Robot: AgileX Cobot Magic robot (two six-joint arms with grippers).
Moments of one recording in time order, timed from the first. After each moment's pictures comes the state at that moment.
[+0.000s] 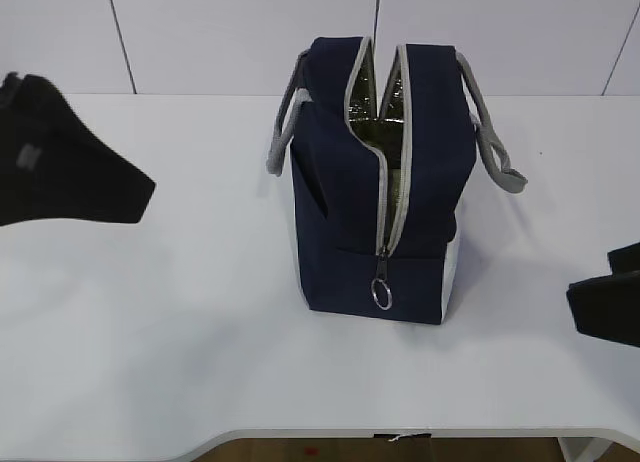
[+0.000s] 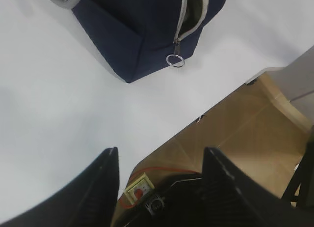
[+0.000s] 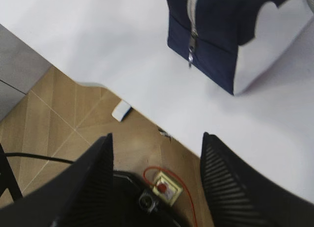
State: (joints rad) left arm -0.75 1.11 -1.07 -0.13 0.87 -0.17; right arm 0.29 0.80 -0.76 0.48 0.92 -0.43
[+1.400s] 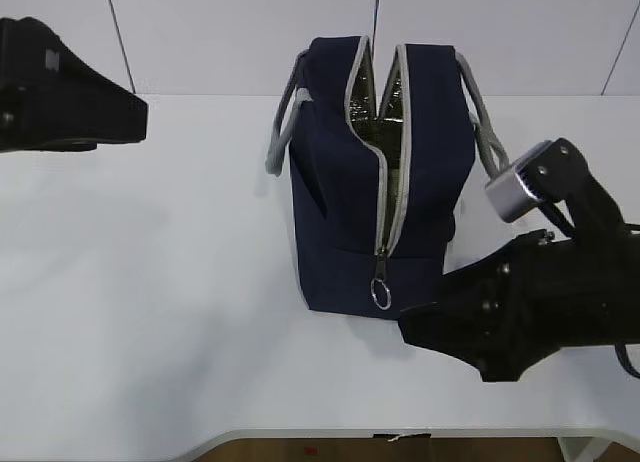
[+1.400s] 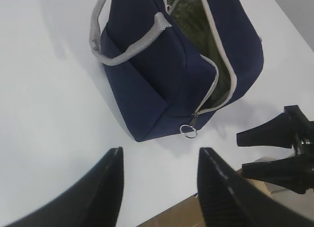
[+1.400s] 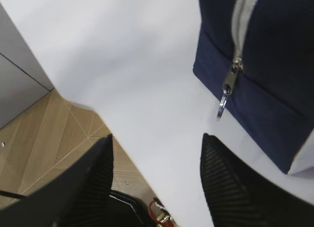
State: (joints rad) left arm -0.62 1.06 -0.94 -0.22 0.56 -0.25; right arm 0.29 1.31 -0.57 1.41 0.58 -1.59
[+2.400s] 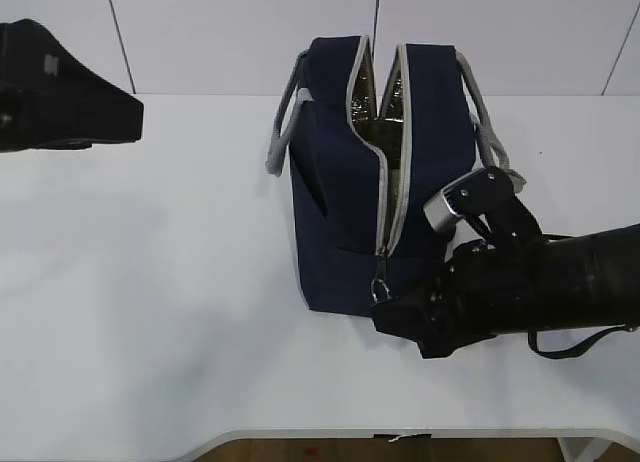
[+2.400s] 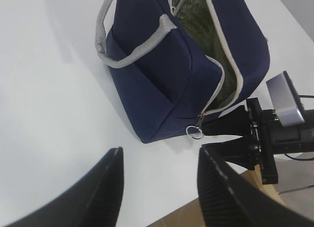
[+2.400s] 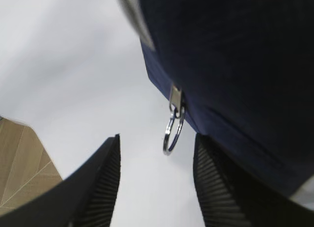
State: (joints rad) left arm -0.62 1.06 -0.94 -0.20 0.56 -0.25; right arm 0.29 1.63 -0.64 1.81 0.55 -2.03
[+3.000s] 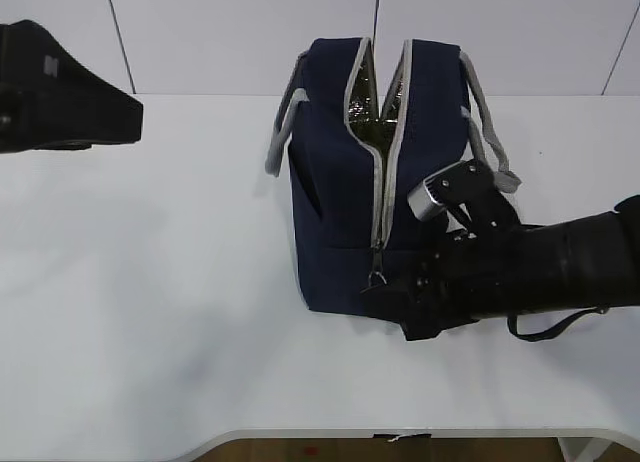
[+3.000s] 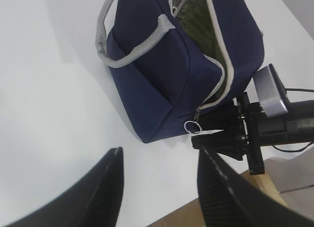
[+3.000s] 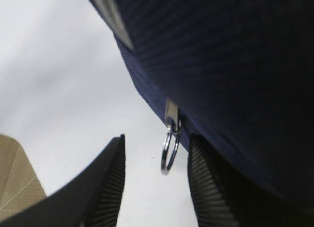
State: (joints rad) left arm -0.62 1.06 -0.94 -0.19 0.56 -0.25; right arm 0.29 1.71 -0.70 1.81 0.56 -2.03
